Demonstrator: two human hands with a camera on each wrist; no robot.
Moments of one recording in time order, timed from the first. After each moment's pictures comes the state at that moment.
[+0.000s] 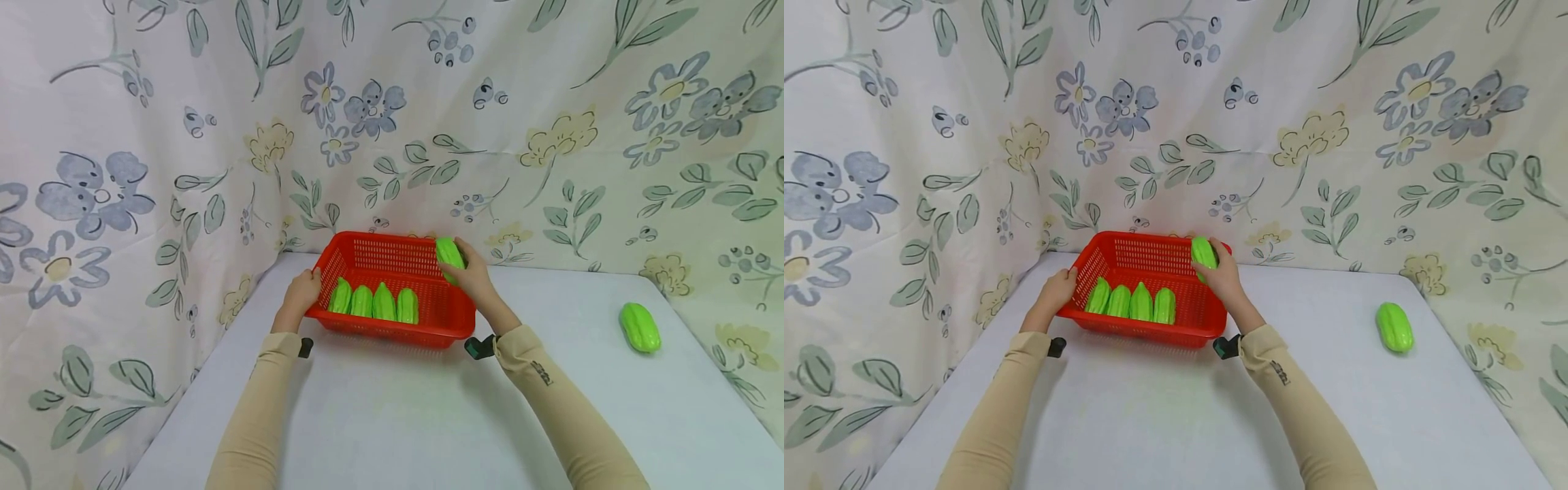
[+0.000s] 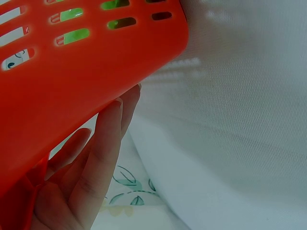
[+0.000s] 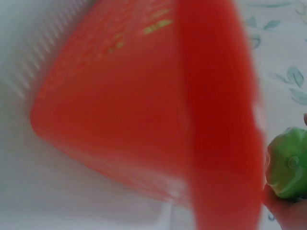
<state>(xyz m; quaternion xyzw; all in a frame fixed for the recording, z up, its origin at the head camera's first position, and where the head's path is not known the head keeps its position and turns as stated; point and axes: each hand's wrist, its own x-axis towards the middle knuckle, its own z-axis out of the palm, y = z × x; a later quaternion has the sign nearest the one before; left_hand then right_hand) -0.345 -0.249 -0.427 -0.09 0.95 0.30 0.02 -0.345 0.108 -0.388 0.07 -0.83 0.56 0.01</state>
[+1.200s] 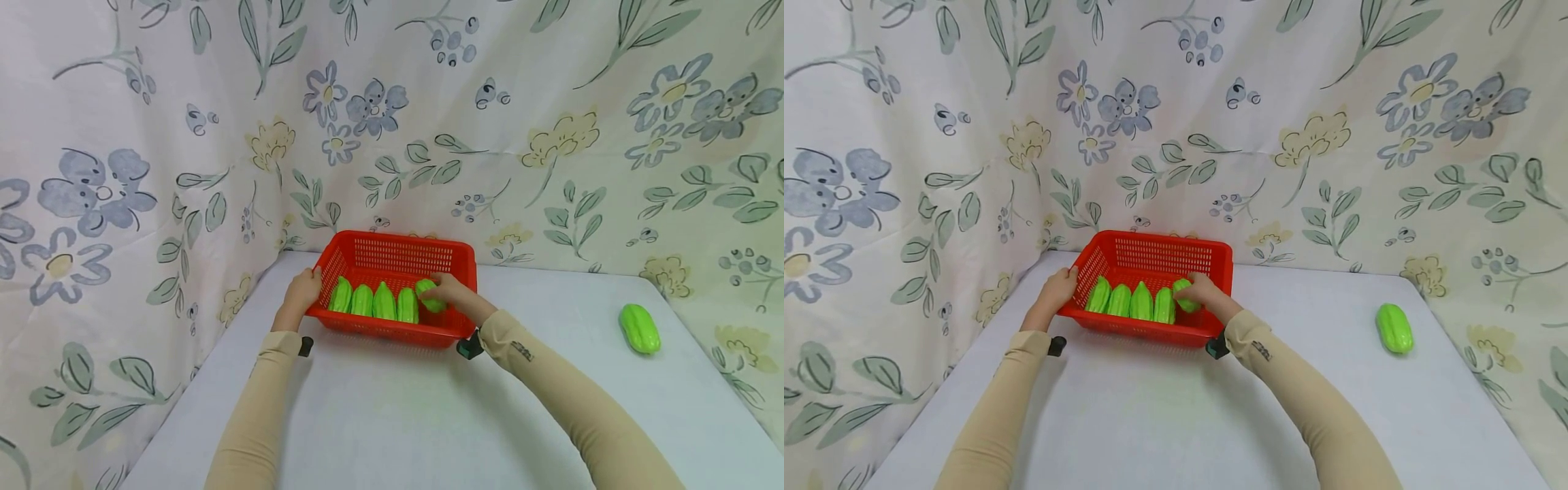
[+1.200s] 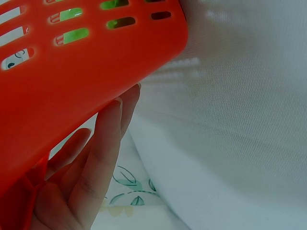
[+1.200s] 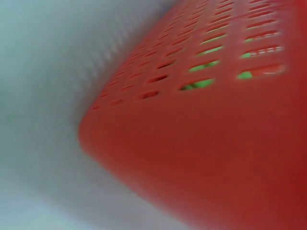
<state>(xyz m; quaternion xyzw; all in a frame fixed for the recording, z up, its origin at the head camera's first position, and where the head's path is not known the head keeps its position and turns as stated) -0.345 -0.251 -0.429 -0.08 0.95 0.30 0.01 -0.354 0.078 -0.409 0.04 -0.87 0.45 -0.22</state>
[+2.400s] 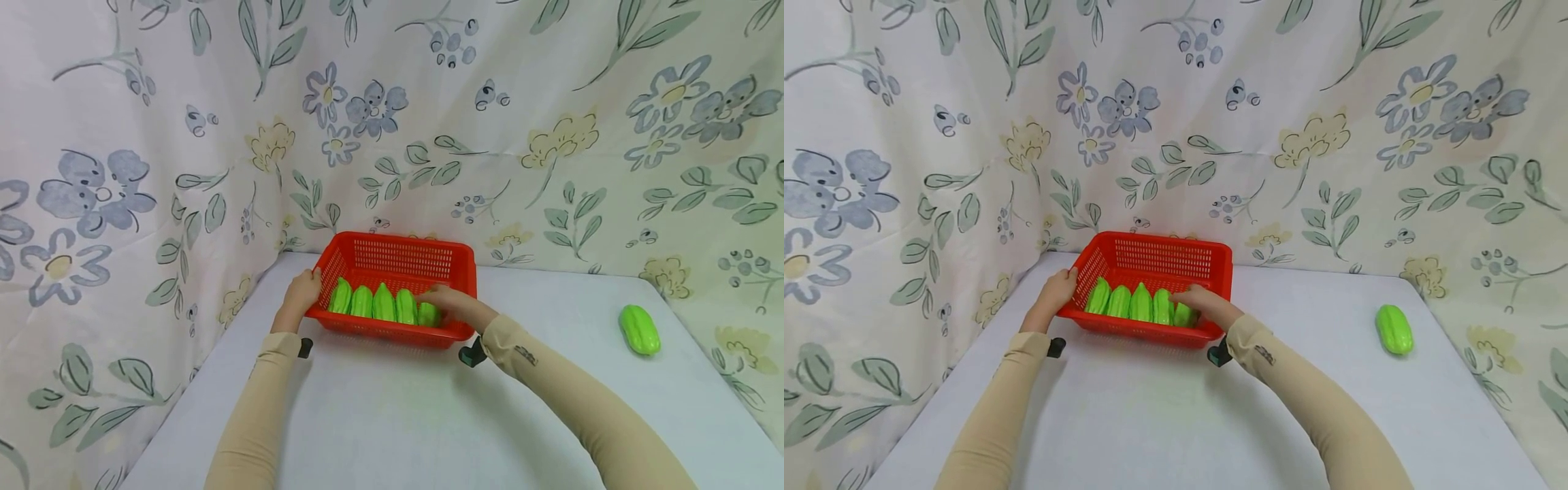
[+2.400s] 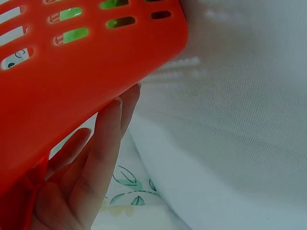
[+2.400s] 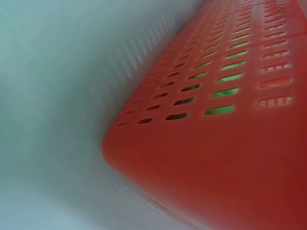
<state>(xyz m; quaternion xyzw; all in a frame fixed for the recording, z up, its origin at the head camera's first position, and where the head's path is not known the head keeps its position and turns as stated) -0.345 -0.250 -0.425 -0.09 0.95 0.31 0.02 -0.342 0.077 -0.411 -0.01 -0.82 0.48 -0.30</state>
